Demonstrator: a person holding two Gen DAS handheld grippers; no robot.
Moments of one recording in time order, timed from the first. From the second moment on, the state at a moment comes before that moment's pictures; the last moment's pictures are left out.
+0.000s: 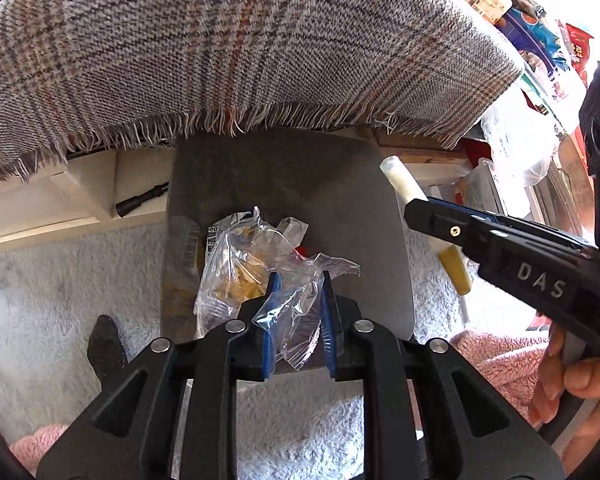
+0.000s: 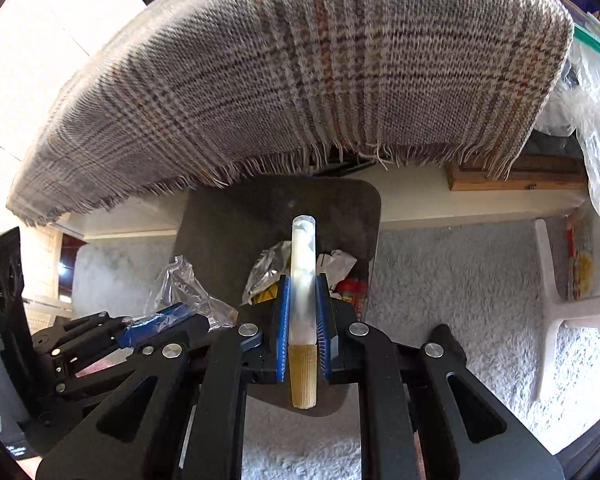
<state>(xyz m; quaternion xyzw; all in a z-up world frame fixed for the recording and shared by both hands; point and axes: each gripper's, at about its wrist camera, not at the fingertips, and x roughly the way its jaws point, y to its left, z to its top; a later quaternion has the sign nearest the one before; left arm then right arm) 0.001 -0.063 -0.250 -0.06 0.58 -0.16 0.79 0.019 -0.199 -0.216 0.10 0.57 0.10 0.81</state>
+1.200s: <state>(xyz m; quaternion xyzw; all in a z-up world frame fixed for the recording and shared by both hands) -0.009 -0.029 -0.166 -0.06 0.55 -0.13 0.82 0.026 -0.222 -0.132 0.10 0.50 0.07 0.85</state>
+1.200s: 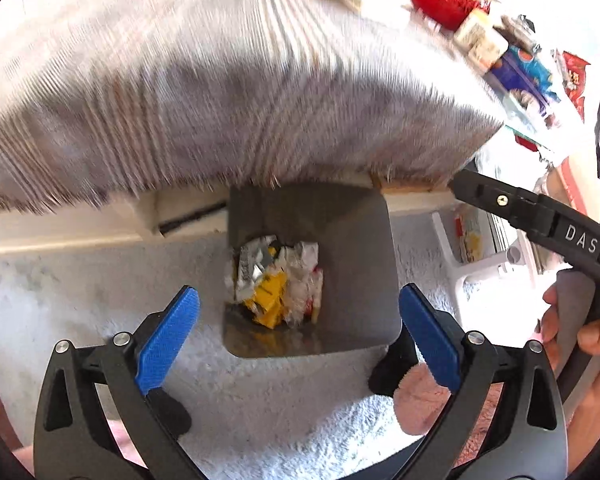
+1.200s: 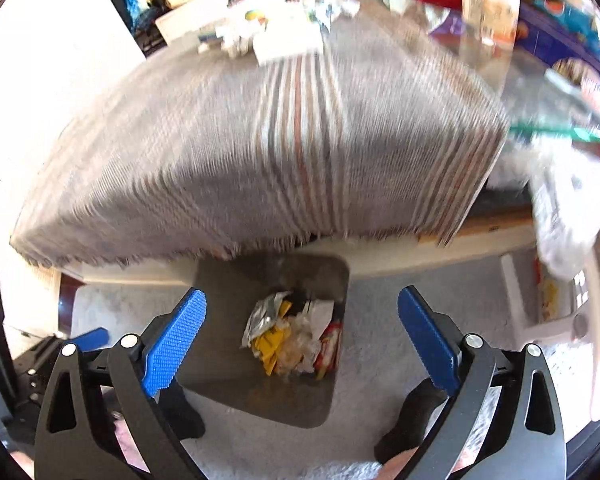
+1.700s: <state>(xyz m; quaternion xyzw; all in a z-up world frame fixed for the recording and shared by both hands) 0.060 0.015 -0.074 -0.04 0.48 -0.07 0.87 0.069 -0.235 -0.053 0.05 0.46 0.05 0.89</state>
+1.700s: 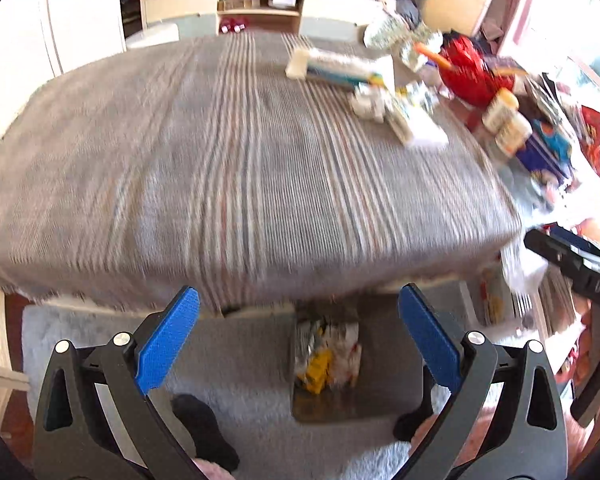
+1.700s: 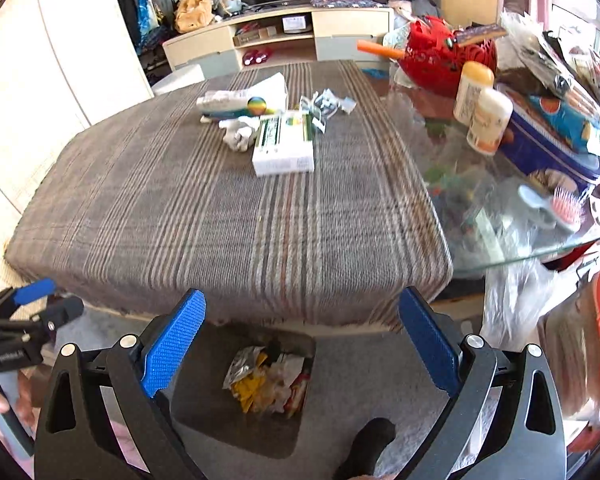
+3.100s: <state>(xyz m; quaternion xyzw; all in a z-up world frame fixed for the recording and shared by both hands) 0.315 -0.088 -0.113 0.00 0.51 -0.14 0.85 0.211 -0.224 -0.113 -0.01 0.45 0.11 0.89</state>
